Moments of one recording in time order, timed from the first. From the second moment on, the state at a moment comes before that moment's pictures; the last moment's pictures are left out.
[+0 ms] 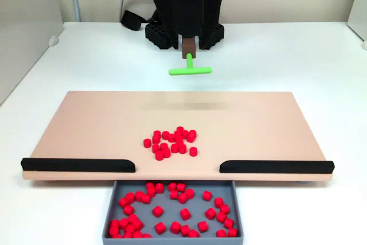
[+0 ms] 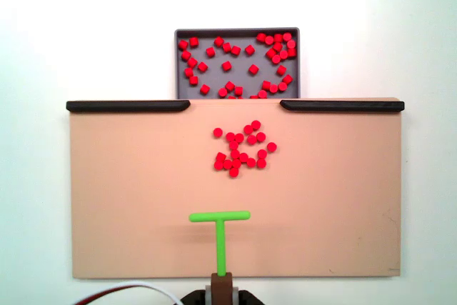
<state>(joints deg) 0.2 108.0 109.2 82.9 -88.8</state>
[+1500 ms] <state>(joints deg) 23.4 81.0 84.7 83.3 -183.9</state>
